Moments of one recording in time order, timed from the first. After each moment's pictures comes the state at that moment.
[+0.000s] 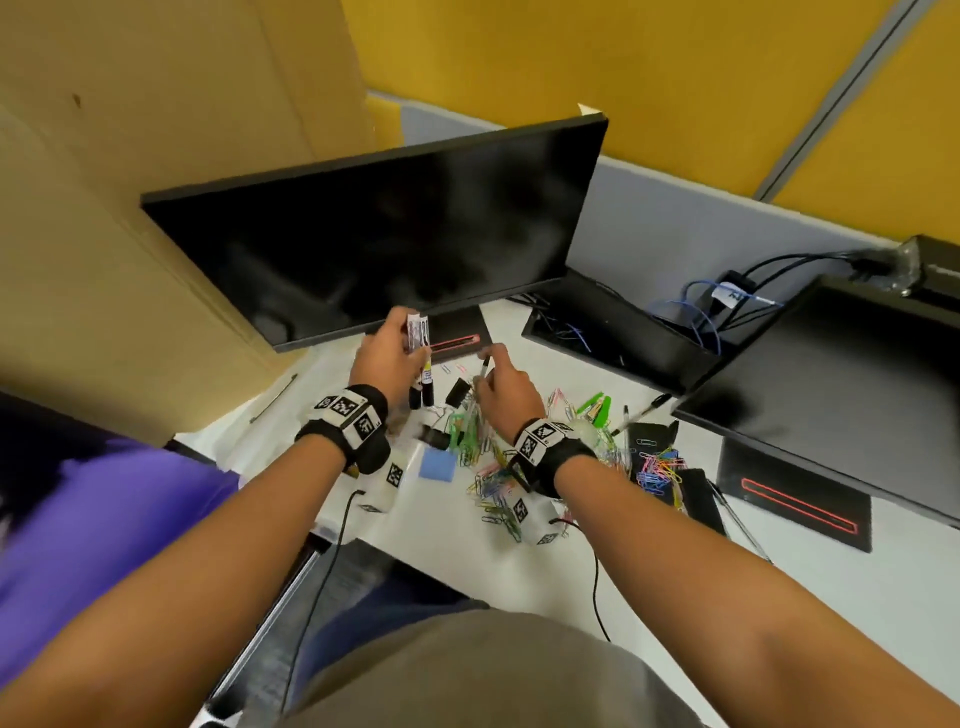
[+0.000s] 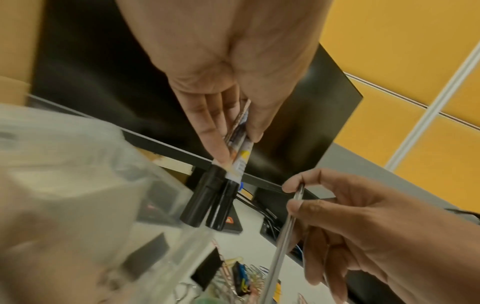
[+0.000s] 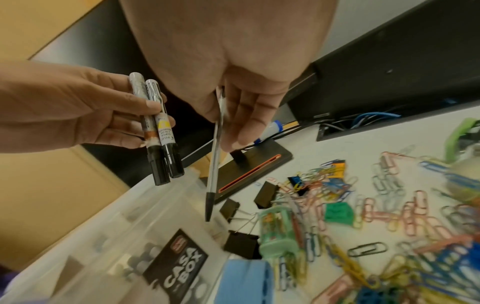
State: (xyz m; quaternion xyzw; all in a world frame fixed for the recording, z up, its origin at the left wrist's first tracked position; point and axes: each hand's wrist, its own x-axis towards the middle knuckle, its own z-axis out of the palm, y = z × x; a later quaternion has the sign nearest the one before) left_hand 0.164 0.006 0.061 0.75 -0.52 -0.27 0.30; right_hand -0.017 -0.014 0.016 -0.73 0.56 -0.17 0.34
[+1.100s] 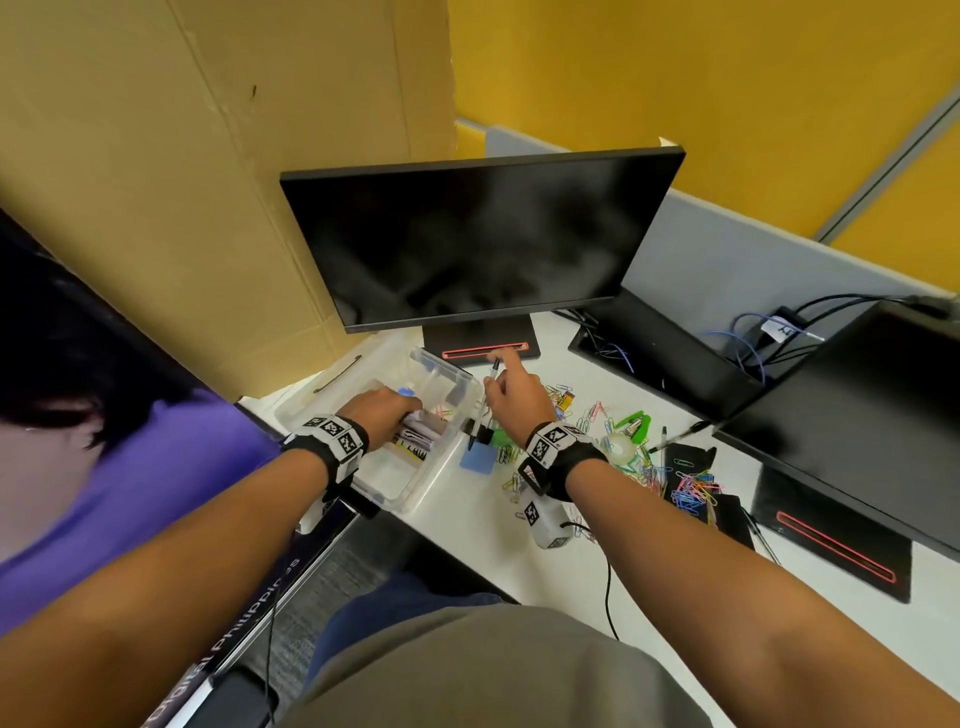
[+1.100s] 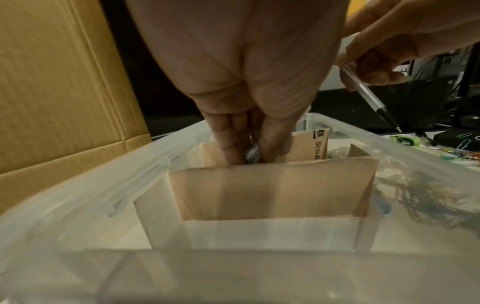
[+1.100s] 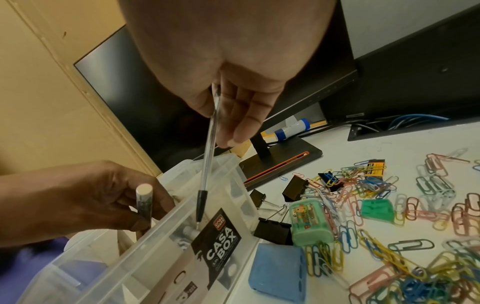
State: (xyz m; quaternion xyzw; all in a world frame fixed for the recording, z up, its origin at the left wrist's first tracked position) left_hand 0.242 0.102 0.024 0.69 -0.70 -0.19 -0.07; right_hand 0.026 0.023 0.032 -0.77 0.51 -0.18 0.34
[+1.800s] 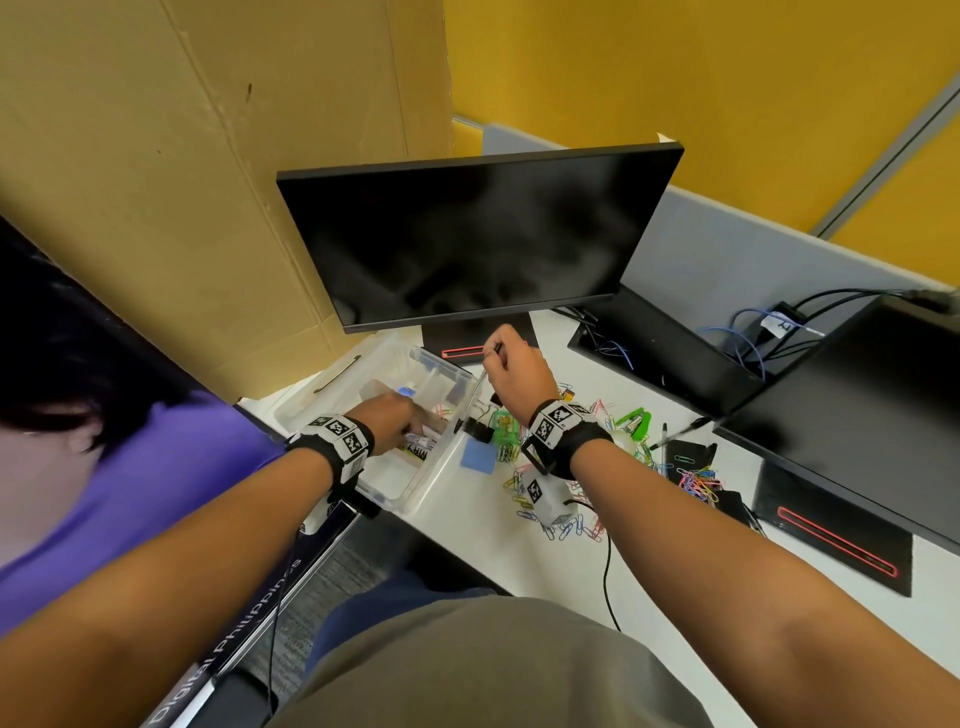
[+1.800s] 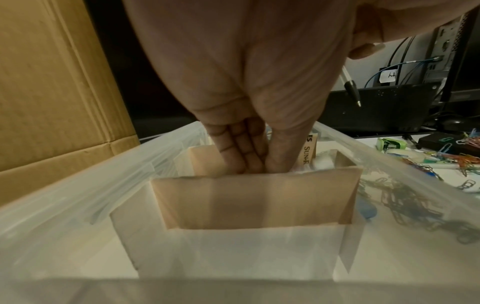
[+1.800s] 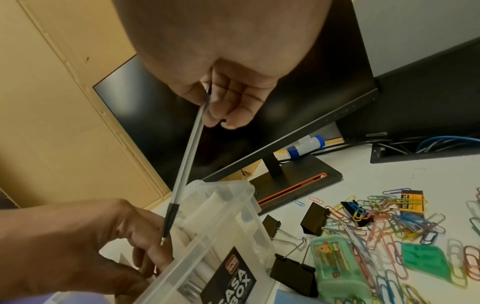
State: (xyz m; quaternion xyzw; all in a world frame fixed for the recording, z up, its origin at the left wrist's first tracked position) left_hand 0.249 0.092 0.002 0.63 -0.73 -0.24 -0.09; right_hand 0.032 0.010 0.063 -0.78 0.48 -0.23 0.32
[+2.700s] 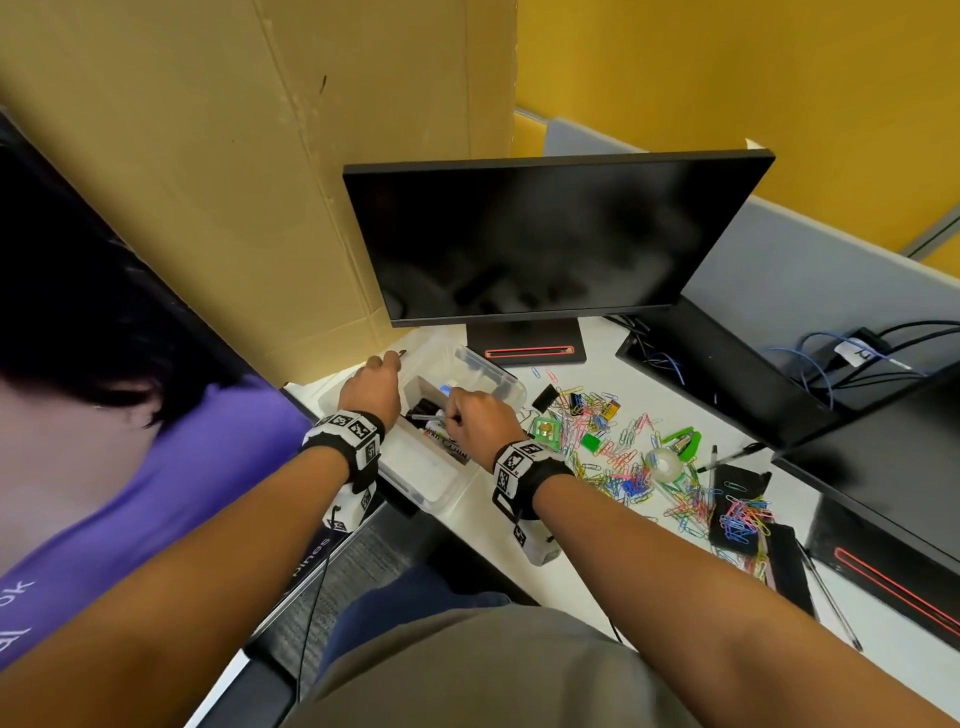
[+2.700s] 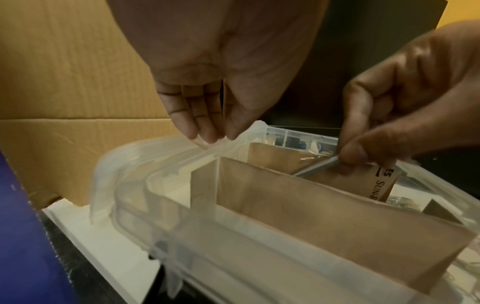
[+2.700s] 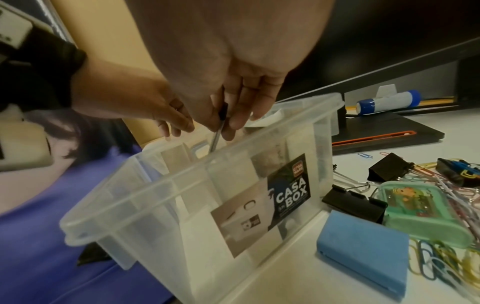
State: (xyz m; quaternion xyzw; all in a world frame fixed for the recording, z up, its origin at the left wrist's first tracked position) left_hand 0.291 0.109 0.018 0.85 -0.51 -0.12 0.04; right_hand 0.111 0.065 0.027 -0.90 0.37 -0.07 0.24
